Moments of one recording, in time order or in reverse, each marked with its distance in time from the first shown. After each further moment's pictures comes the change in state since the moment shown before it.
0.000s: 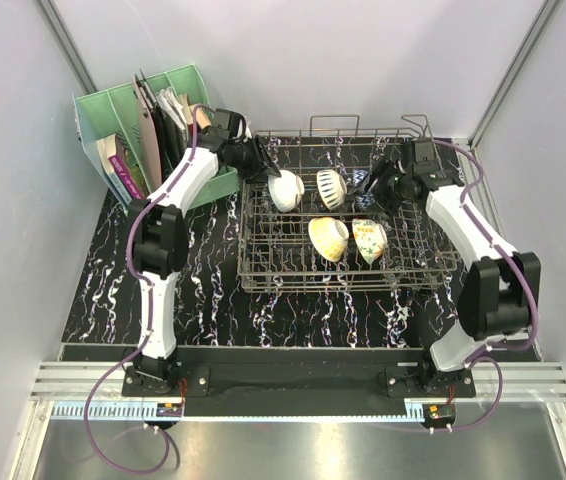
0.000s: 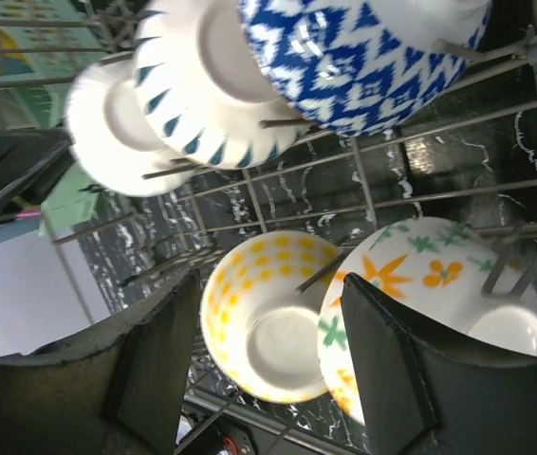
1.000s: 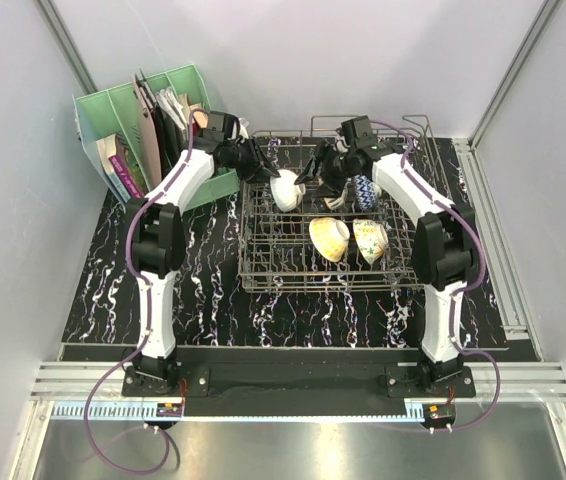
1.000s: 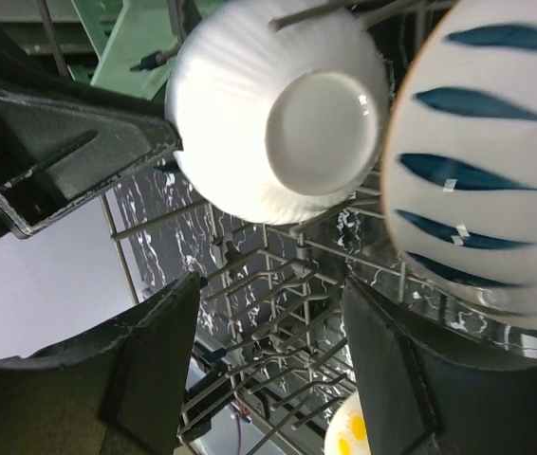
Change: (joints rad) left arm 0.031 0.000 -0.044 0.066 0.114 -0.023; right arm 0.180 0.479 0.509 -0.064 -0.182 -0.042
